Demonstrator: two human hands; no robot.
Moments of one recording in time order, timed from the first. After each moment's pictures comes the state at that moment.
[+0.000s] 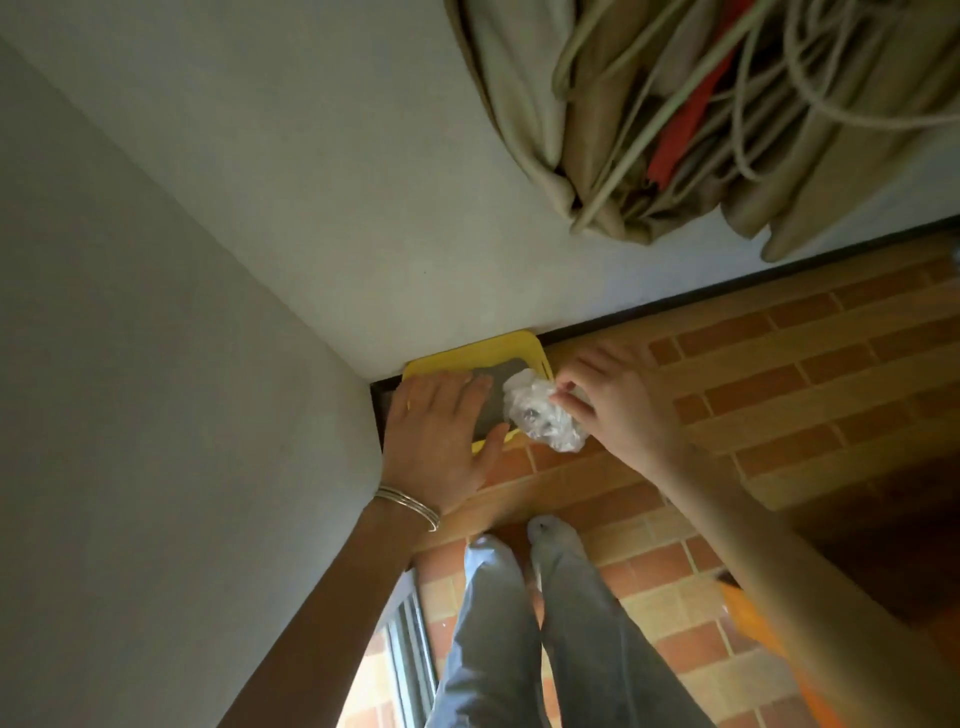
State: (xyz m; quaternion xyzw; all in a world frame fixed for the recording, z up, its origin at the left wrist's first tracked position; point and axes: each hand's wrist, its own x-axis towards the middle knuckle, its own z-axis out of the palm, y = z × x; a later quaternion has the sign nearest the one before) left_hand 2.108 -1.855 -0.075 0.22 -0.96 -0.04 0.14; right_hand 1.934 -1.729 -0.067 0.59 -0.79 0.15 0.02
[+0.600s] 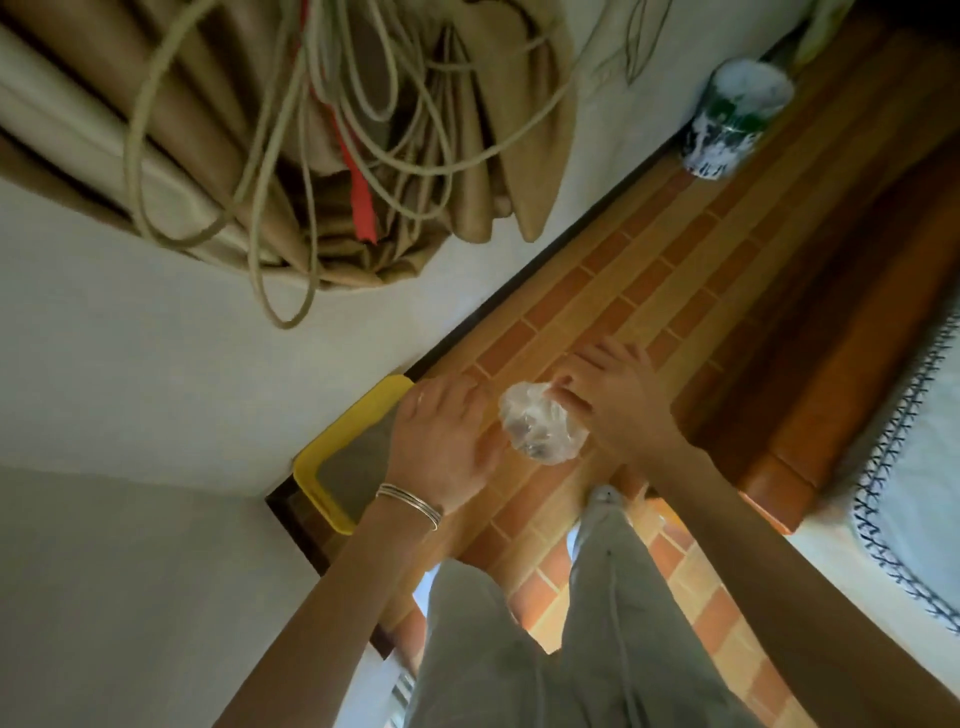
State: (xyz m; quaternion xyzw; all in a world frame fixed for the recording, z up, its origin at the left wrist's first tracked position) left_hand 1.986 -1.759 -0.029 -0.04 -0.99 -0.08 0.04; right_hand 1.893 -1.567 -0.025 0.36 -0.92 0.12 0.10
